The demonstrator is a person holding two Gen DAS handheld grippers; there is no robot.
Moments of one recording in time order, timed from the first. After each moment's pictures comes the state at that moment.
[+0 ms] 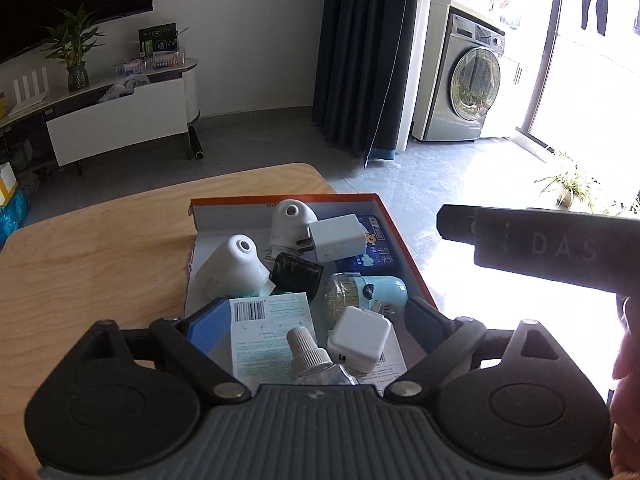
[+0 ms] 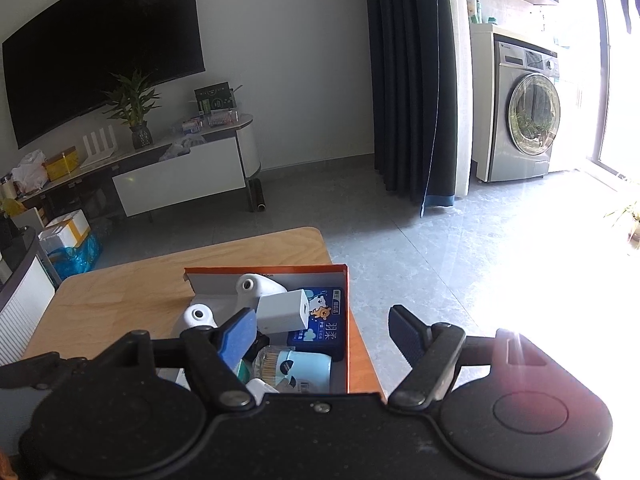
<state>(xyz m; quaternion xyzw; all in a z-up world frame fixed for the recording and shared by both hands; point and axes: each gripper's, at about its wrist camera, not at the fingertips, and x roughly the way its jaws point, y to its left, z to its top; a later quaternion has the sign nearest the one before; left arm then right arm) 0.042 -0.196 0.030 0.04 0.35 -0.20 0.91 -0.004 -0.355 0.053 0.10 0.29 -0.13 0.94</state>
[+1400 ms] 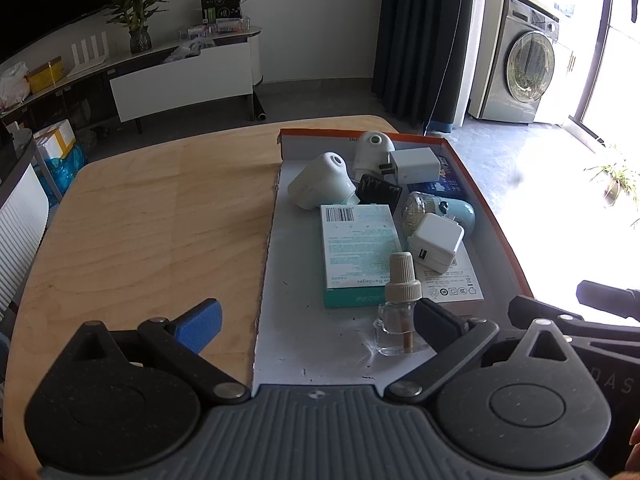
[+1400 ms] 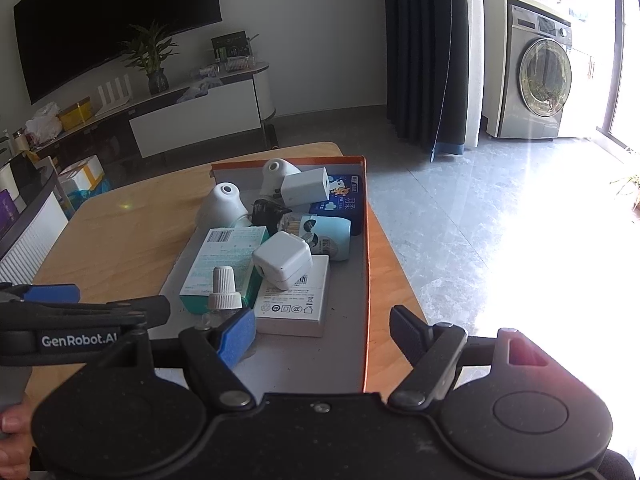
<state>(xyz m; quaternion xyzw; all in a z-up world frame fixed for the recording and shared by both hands) 0.000 -0.146 0.008 0.04 0.39 -0.12 0.91 -0.072 -0.316 0.003 0.09 0.36 -0.10 0.92</state>
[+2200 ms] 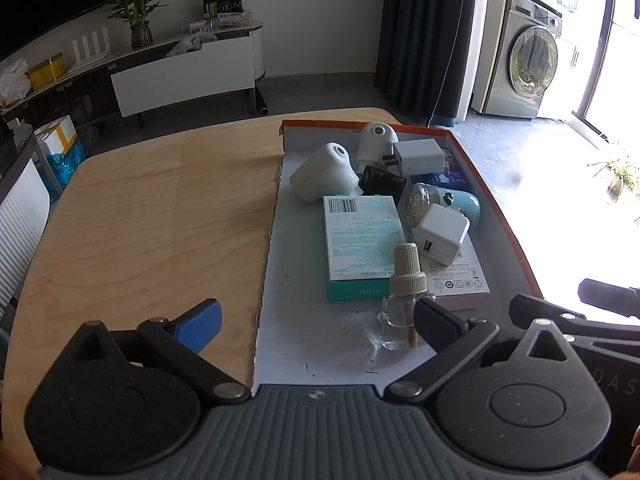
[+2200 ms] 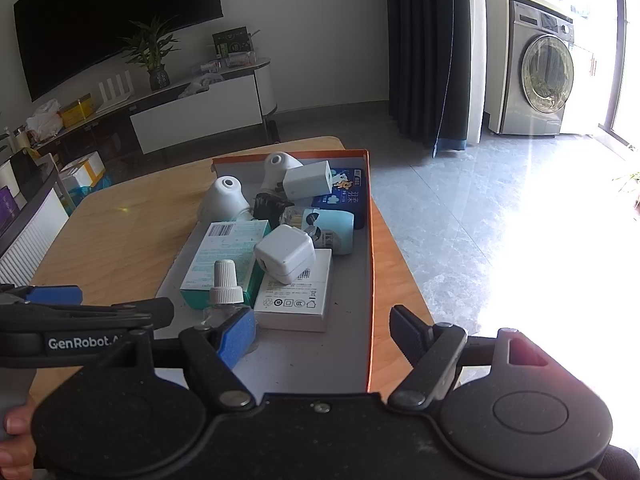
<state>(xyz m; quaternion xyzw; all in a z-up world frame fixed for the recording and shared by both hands) 0.001 -0.146 0.006 0.05 0.40 -0.12 0.91 -0.070 -0.316 0.001 0.09 0.36 -0.10 0.92</state>
